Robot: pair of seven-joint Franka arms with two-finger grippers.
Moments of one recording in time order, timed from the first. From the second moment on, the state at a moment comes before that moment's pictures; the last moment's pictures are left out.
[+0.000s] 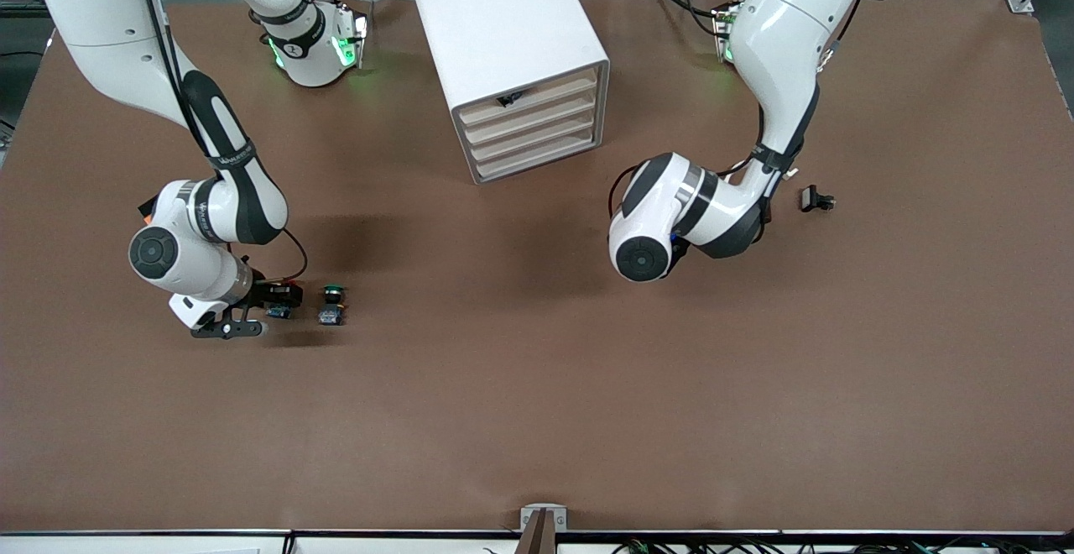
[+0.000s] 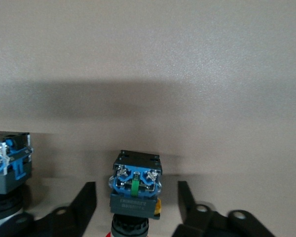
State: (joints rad) left arm -0.44 0.70 -0.16 -1.54 -0.16 1.63 -1.54; right arm 0.04 0.54 -0.04 -2.00 0.04 2.49 -0.06
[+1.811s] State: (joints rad) left arm -0.52 0.76 -0.17 -1.49 -0.77 1.59 -2.15; right arm 0.09 0.36 -0.03 -1.87 0.05 2.13 0.12
